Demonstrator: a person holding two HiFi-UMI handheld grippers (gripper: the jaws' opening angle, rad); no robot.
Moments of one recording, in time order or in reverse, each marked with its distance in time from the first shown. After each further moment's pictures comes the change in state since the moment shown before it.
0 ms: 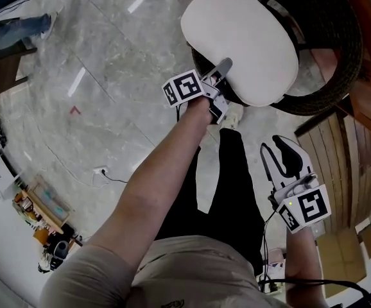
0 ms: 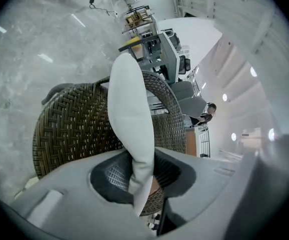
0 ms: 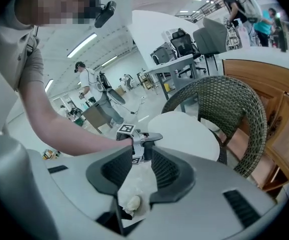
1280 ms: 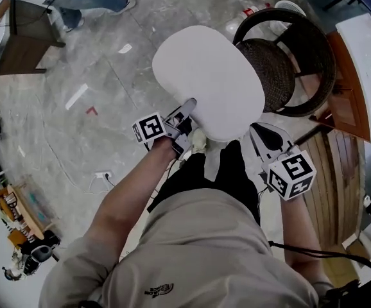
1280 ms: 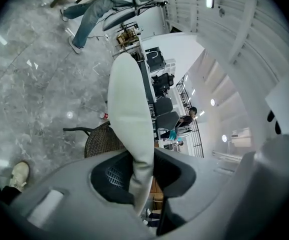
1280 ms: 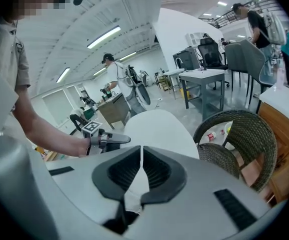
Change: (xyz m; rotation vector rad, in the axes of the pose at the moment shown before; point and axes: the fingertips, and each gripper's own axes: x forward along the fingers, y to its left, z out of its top) left arm -0.361 -0.132 0.053 0.063 -0.106 -0.068; right arm -0.017 0.228 0.095 -0.182 0.038 0.062
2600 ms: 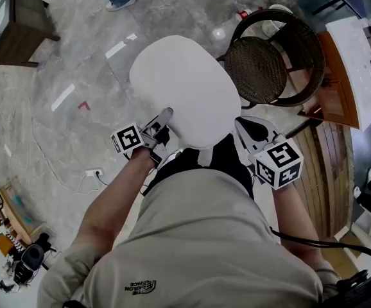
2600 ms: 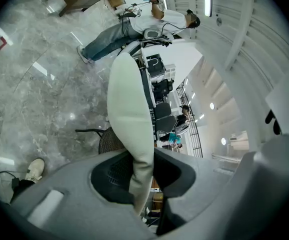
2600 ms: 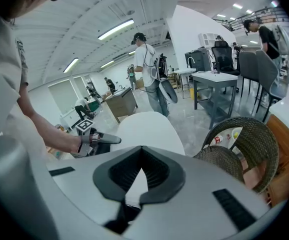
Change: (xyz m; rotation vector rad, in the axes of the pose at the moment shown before) left arm -0.154 0.006 0.000 -0.043 -0.029 -0.019; right arm 0.010 0.117 0.003 -0.098 0.053 0.013
